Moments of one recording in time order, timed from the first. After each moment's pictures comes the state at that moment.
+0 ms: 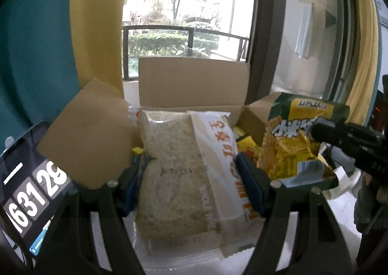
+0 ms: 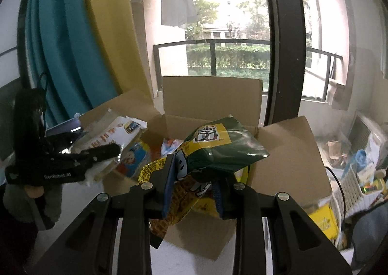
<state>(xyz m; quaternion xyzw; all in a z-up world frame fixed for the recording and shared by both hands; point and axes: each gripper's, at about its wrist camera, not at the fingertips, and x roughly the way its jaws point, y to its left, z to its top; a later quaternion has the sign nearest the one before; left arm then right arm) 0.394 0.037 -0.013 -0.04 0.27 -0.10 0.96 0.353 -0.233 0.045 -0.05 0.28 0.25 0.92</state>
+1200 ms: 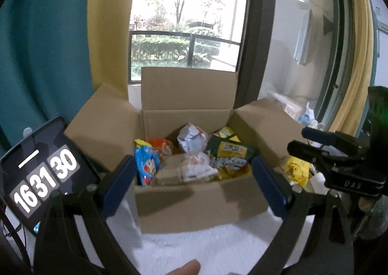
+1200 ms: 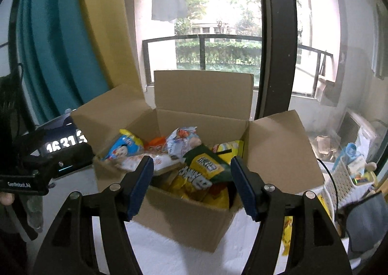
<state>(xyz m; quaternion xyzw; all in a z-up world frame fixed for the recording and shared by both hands) 0.327 0.030 0.014 -0.05 0.25 -0.09 0.96 0.334 -0.232 0.049 -0.06 0.30 0.22 0.93</state>
